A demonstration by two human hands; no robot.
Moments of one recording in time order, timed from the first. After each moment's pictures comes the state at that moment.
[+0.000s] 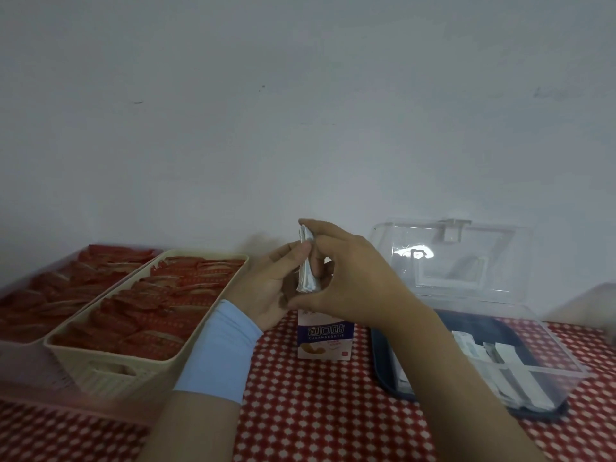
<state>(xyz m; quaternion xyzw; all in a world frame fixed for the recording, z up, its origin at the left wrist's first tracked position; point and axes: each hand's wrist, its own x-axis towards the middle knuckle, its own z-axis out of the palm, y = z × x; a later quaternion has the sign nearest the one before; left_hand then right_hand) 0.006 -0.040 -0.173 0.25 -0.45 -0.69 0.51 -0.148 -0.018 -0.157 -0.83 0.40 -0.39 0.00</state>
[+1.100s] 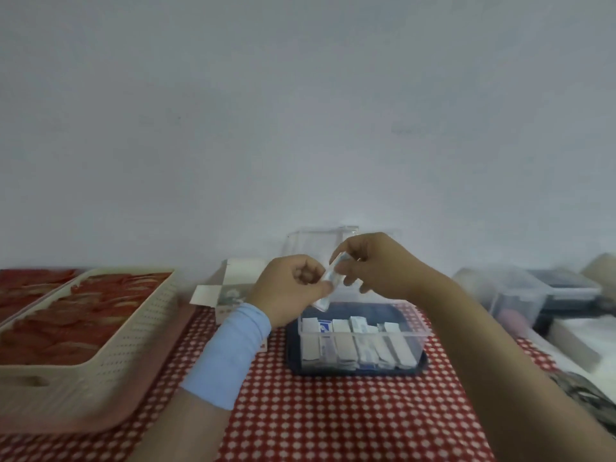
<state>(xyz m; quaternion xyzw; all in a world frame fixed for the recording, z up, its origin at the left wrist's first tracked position) -0.115 0.018 -0.157 0.39 -0.75 -0.35 0.41 -0.294 0.060 -0.109 -0.71 0.60 -0.33 0.18</state>
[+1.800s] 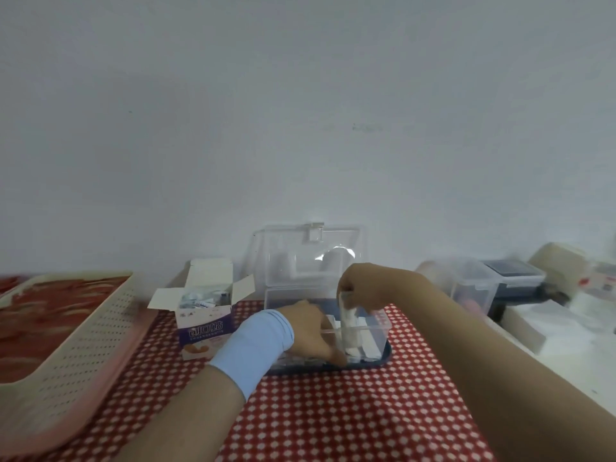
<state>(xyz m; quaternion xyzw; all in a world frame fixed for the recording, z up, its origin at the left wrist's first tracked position) -0.181 0.014 -0.195 0.39 -0.90 -0.18 -0.08 -0.349 0.036 -0.146 -0.70 0.70 0.00 0.13</state>
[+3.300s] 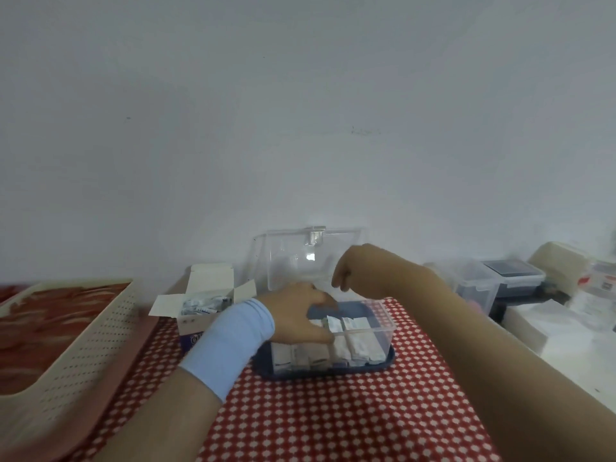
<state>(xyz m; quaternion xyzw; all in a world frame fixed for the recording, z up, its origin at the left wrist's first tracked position) -0.155 0.017 -0.153 0.34 -0.93 -0.14 0.00 -0.335 0.043 -0.119 -0.70 0.71 -0.07 0.04</state>
